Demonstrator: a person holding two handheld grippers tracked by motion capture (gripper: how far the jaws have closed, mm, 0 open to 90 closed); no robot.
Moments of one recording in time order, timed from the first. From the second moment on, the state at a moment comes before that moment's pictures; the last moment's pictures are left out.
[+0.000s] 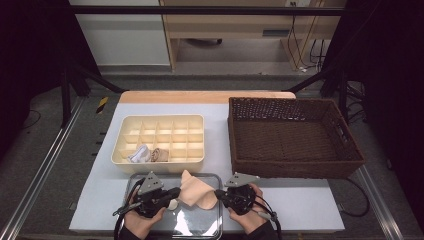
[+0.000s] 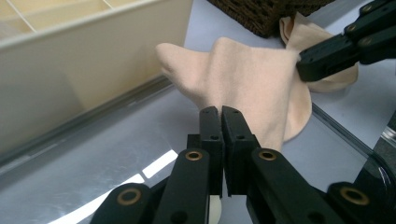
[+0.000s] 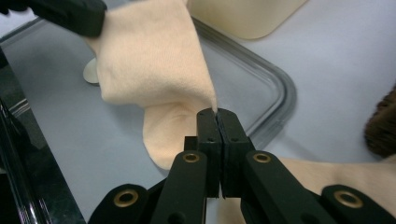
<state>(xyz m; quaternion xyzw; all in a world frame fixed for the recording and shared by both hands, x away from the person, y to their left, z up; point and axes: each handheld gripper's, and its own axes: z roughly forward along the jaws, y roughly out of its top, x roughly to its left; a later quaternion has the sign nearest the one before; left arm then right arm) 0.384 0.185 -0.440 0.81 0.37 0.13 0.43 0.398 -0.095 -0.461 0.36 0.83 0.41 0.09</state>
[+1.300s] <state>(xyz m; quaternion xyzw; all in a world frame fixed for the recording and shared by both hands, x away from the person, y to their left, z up) 0.387 0.176 -0.465 0.82 0.37 0.09 0.43 0.398 -0.107 -0.463 0.37 0.84 0.39 0.09</state>
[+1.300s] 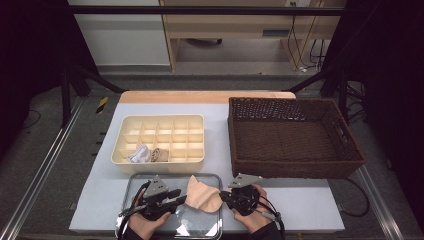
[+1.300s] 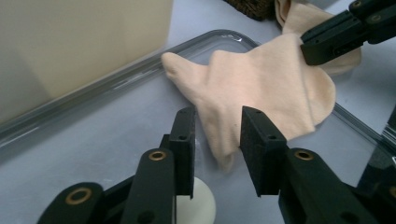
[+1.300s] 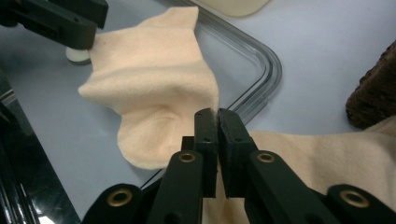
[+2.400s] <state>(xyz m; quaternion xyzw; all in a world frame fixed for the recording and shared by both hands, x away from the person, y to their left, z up) 0.384 0.166 -0.469 0.85 0.34 0.11 0.38 0.426 -0.063 -0.475 0.36 0.85 0.39 0.06</state>
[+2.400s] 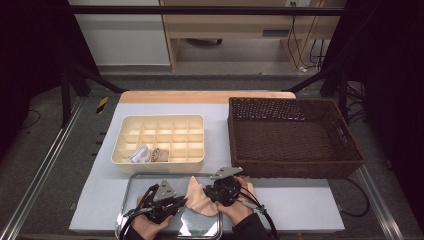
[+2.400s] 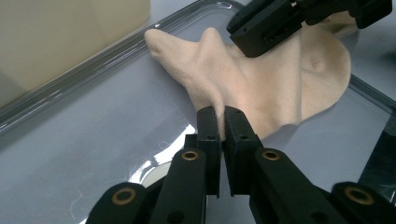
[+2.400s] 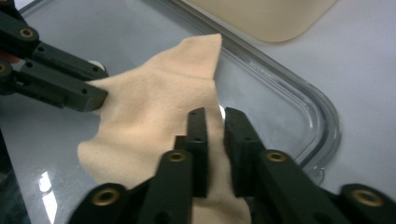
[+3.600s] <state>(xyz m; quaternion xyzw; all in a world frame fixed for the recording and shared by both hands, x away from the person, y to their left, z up) 0.387 0.170 -0.469 0.85 0.34 0.13 0.38 0.423 -0.074 -0.459 0.37 0.83 0.41 0.06</state>
